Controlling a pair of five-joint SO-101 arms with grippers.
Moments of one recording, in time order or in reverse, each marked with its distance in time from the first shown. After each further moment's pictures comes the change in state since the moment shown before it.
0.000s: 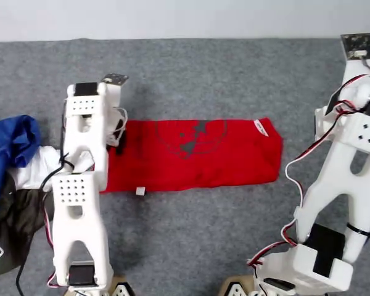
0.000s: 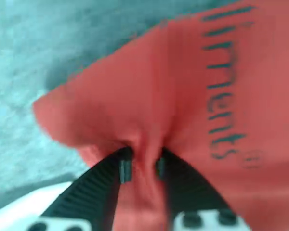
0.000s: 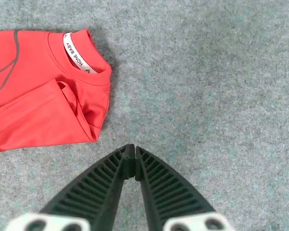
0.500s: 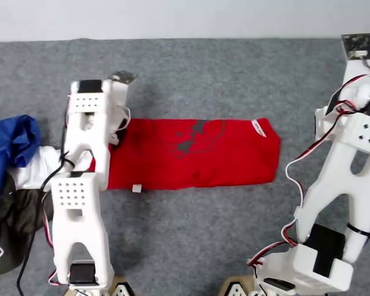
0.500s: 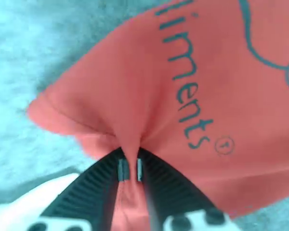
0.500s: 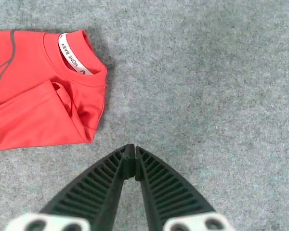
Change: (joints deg) left arm -0.4 -10.5 6.4 -0.4 -3.2; right arm 0.2 0.0 0.0 0.0 0.0
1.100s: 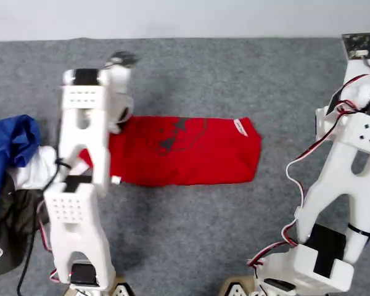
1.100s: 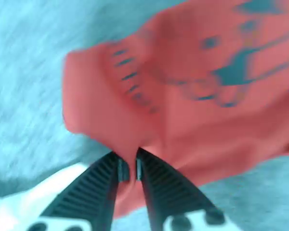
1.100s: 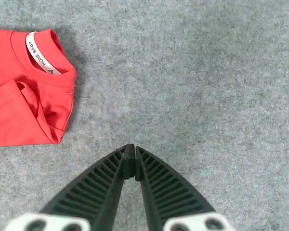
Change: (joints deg) left arm 7.7 -14.8 6.1 0.0 0.4; right arm 0.5 0.0 0.0 0.0 0.2
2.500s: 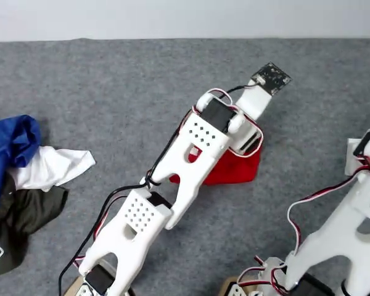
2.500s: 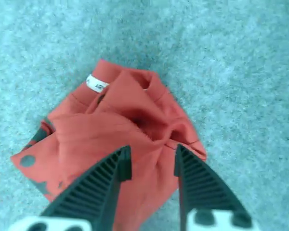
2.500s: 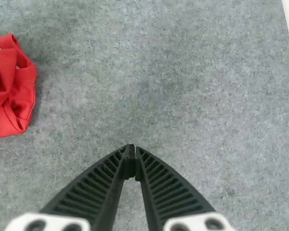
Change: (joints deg) left arm 34.5 20.0 -37.6 0.3 15.3; right arm 11.3 -23.7 10.7 0.0 6.8
